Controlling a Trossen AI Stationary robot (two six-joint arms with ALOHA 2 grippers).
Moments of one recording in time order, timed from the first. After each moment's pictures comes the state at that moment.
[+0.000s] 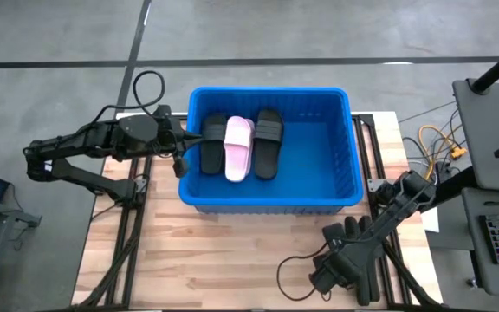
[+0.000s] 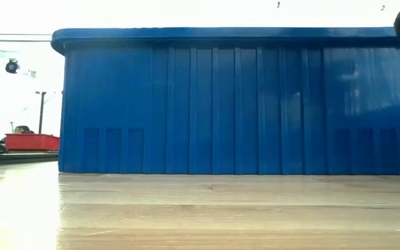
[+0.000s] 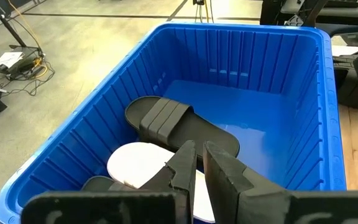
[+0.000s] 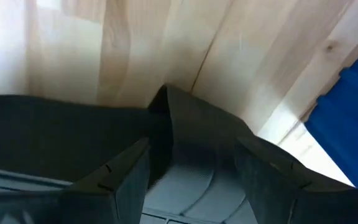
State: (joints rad) left arm 0.02 1.02 1.38 -0.82 -0.39 -0.06; right arm 0.76 1.87 1.46 -1.45 -0.10 0.45
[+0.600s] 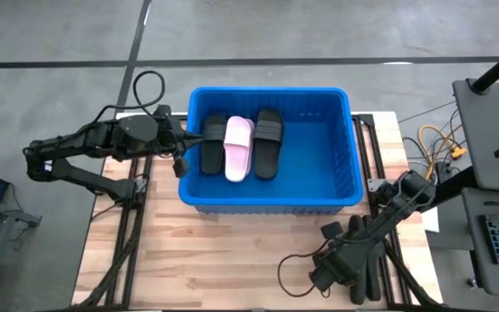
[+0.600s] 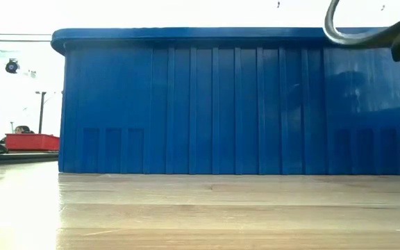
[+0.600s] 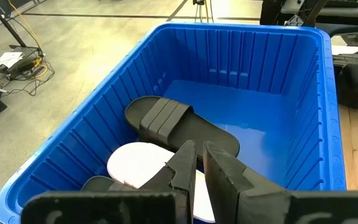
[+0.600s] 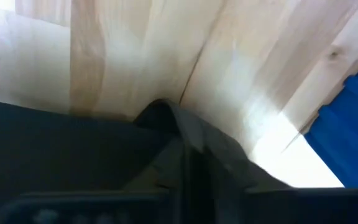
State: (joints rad) left arm 0.02 1.02 1.38 -0.82 -0.39 -0.06; right arm 0.76 1.87 1.34 -1.35 -0.07 0.45
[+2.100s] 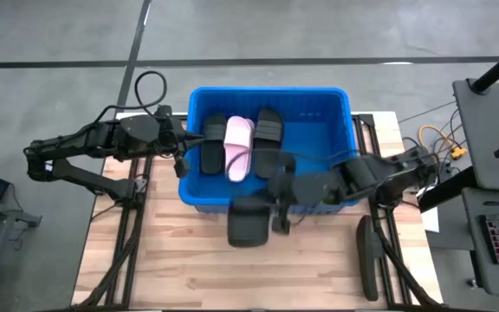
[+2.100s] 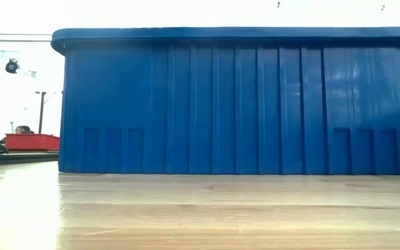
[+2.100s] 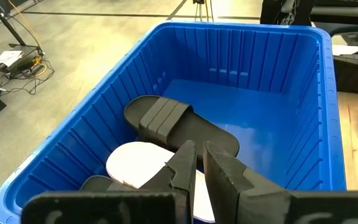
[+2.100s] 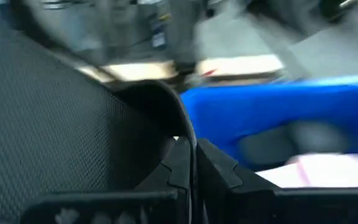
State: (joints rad) left arm 0.02 1.02 1.38 -0.82 -0.39 -0.07; right arm 0.37 1.70 1.99 -0.83 0.39 0.24
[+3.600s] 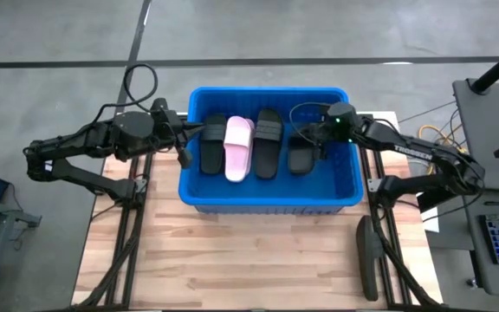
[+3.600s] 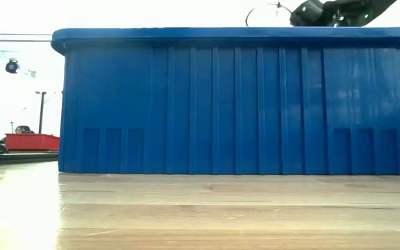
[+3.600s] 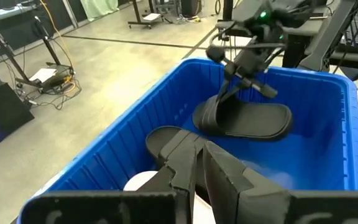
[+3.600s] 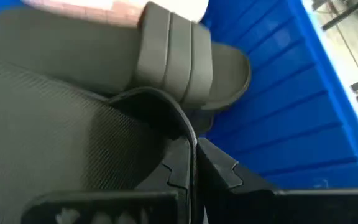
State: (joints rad) left arm 0.02 1.02 1.38 -0.68 -0.51 -0.07; right arm -0.59 1.13 0.80 -0.30 -0.05 -0.68
